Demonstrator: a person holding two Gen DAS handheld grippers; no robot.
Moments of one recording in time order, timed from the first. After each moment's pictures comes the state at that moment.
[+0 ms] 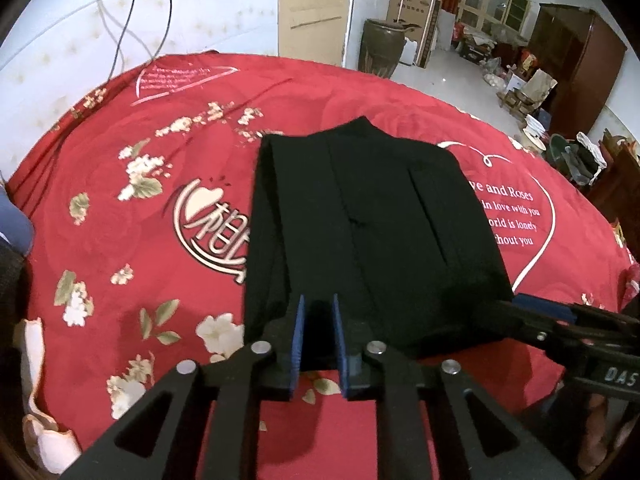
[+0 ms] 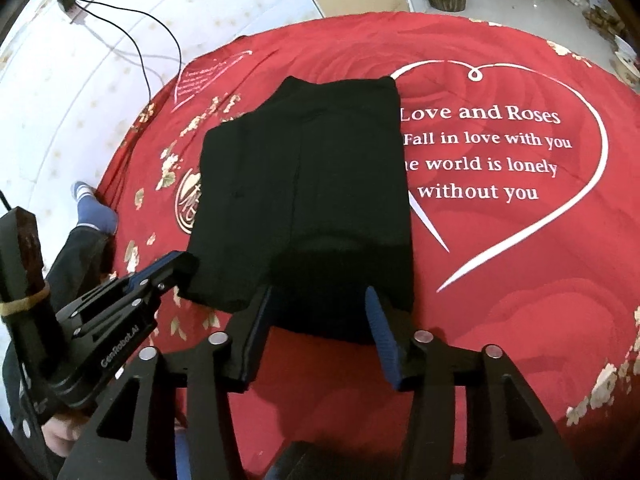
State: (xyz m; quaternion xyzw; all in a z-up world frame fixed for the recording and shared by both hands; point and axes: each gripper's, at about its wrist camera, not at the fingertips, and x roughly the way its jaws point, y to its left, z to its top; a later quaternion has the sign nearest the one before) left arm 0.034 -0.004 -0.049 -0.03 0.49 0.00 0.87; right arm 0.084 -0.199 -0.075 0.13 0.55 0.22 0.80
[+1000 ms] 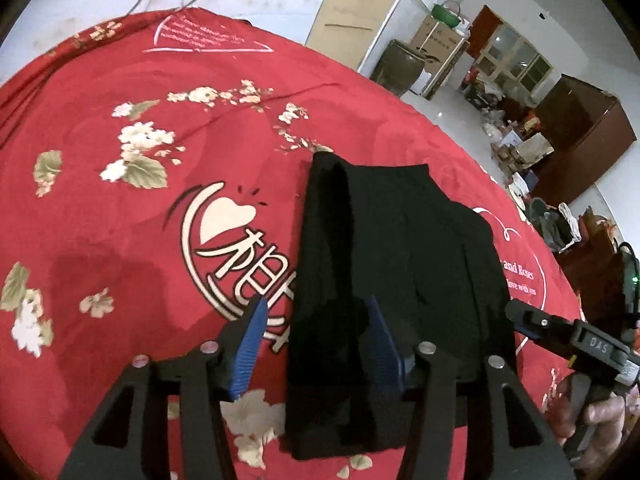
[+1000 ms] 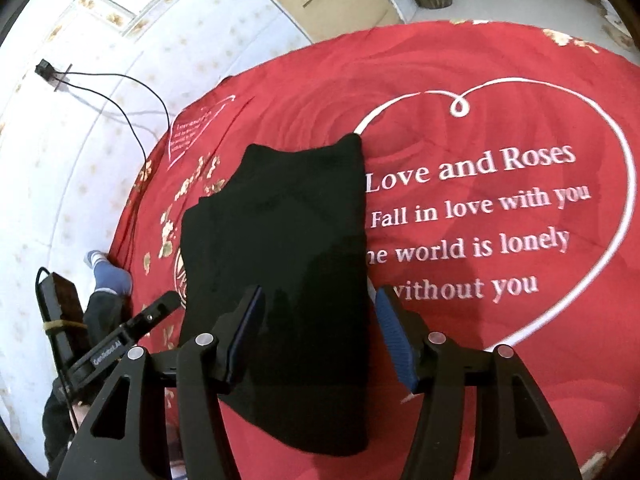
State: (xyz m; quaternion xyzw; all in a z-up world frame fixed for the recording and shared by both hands) left arm 0.084 0.068 -0.083 -0.18 0.48 -0.02 0.86; right arm 0.157 -0.225 -0.096 0.20 0.53 0.22 0.79
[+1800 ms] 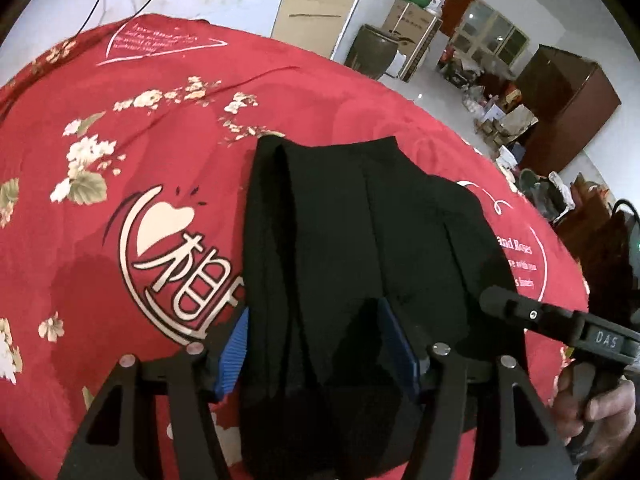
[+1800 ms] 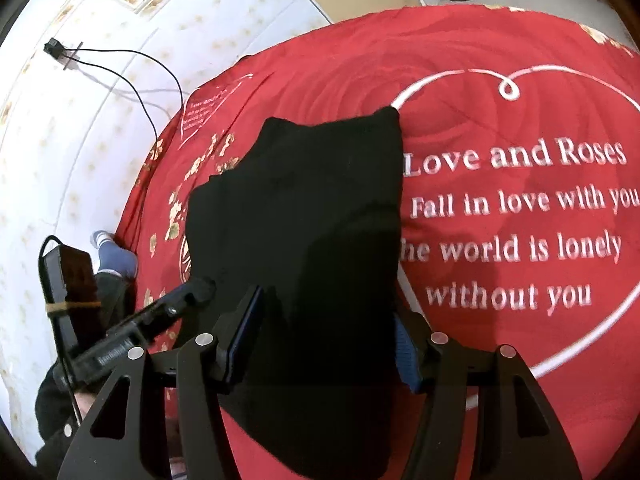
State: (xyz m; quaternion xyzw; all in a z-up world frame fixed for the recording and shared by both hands) left arm 0.103 0.029 -0.092 -0.14 0.49 -0.06 0.86; right arm 0.161 -0.208 -0.104 0.19 0.53 0.26 0.78
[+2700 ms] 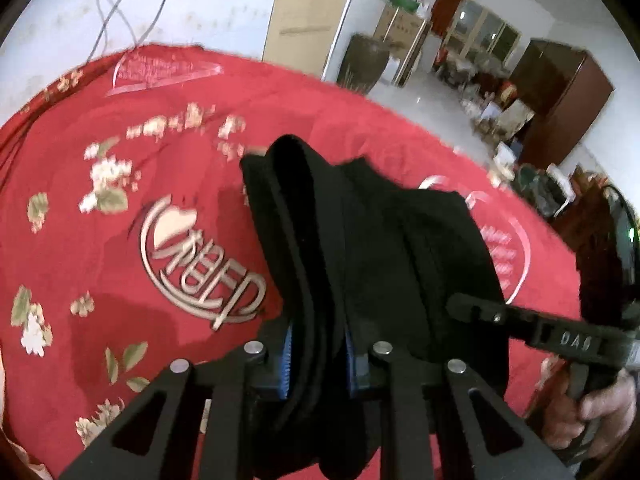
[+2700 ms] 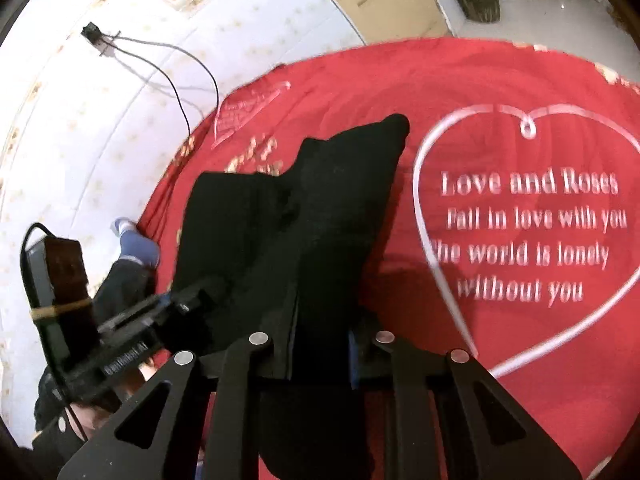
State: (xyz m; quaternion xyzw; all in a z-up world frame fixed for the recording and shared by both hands) left arm 0.072 0.020 -0.067 -0.11 0.48 -0.06 0.87; right arm 0.142 -0.205 -0.087 0.17 0.54 0.28 0.77
